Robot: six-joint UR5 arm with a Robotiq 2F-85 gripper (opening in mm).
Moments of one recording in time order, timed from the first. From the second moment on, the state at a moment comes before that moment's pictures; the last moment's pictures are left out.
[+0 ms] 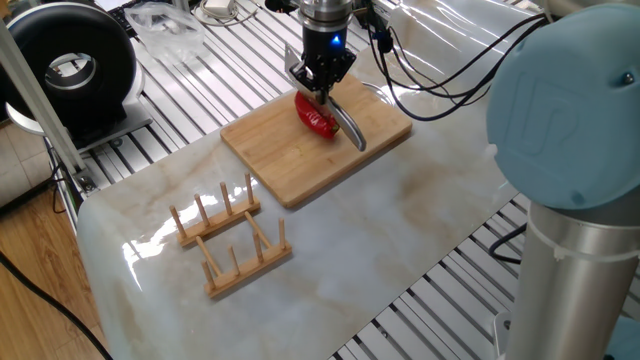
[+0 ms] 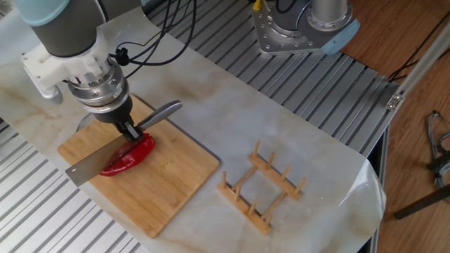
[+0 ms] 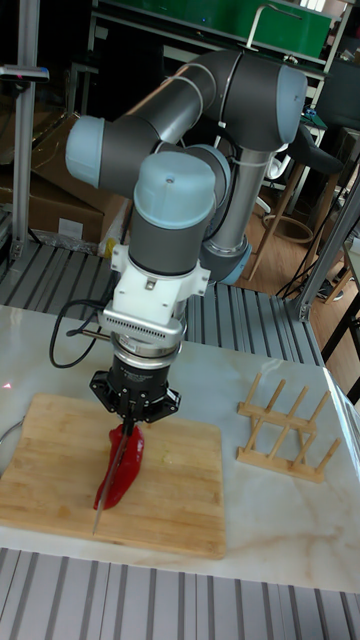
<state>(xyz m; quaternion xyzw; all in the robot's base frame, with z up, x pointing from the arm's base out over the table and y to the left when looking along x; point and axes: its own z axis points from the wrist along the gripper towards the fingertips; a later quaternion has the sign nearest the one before) 0.626 -0.038 0.089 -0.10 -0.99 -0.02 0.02</state>
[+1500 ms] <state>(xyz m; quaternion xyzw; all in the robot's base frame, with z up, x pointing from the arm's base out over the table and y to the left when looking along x) 0.618 -0.041 0.081 -0.09 -1.00 0.00 0.03</state>
